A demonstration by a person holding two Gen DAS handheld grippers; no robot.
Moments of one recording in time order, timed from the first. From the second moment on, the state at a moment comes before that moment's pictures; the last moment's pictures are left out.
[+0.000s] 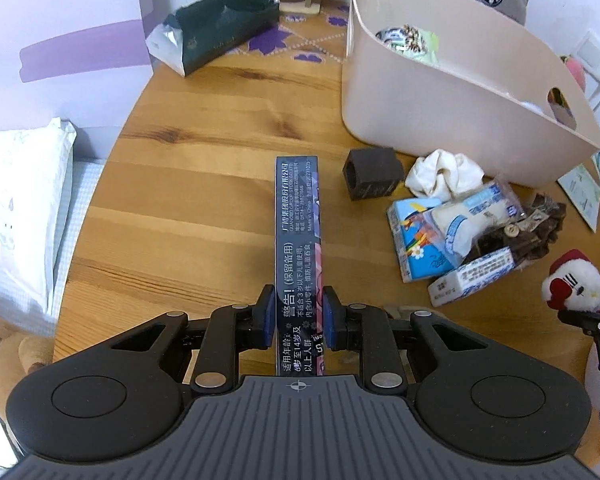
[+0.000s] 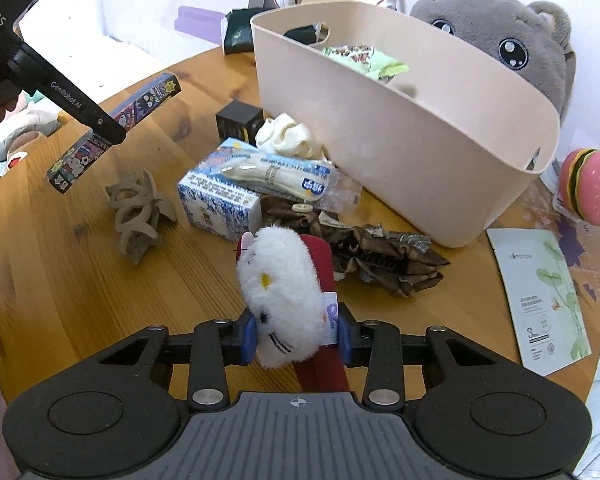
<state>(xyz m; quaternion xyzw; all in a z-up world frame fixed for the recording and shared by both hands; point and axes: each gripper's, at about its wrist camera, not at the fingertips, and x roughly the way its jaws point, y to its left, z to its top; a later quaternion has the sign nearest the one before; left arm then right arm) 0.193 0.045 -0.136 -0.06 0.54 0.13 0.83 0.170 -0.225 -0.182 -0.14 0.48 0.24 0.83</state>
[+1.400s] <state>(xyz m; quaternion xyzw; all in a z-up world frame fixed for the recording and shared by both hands) 0.299 0.010 -0.007 0.03 0.42 0.04 0.91 0.286 -0.283 -0.070 -0.11 0.36 0.16 0.91</state>
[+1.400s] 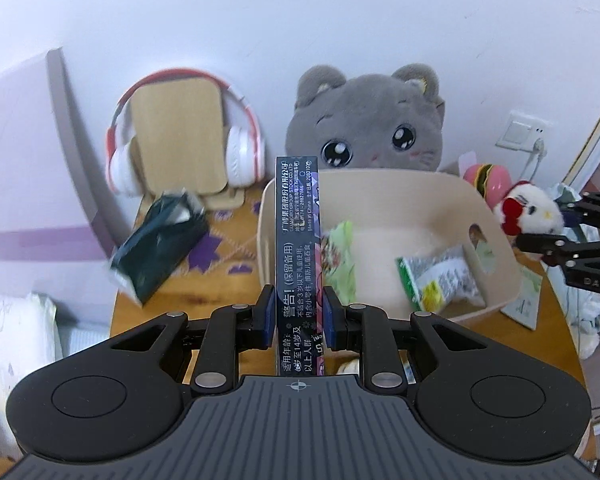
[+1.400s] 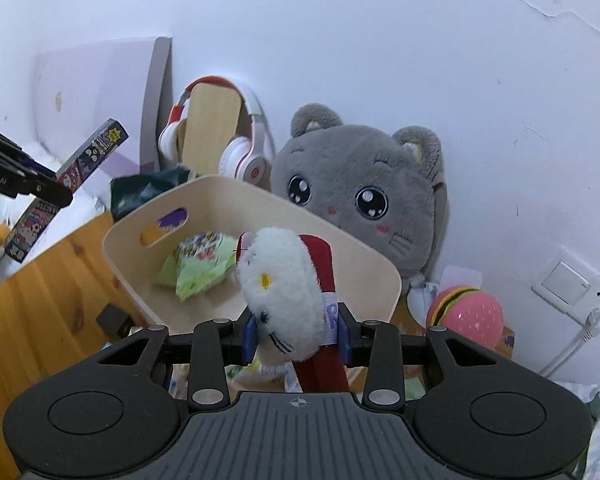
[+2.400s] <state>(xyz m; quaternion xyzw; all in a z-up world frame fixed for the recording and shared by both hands) 0.418 -0.017 -0.081 0.06 0.47 0.03 0.88 0.377 -0.252 -0.144 -0.08 0.45 0.14 0.88</state>
